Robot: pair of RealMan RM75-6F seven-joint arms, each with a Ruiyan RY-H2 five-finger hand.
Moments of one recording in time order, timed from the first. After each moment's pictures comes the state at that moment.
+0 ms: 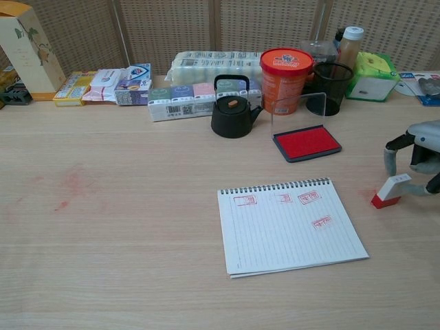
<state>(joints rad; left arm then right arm) -0.07 -0.86 -0.01 -1.86 1.47 1.43 0.05 0.49 -1.45 0.05 -1.28 -1.41 0.95 -0.04</state>
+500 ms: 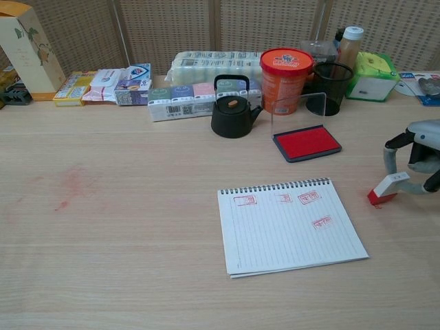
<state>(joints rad) -0.07 -0.86 -0.01 -1.86 1.47 1.43 0.04 0.49 -1.44 0.06 -1.29 -1.40 0.96 -0.01</state>
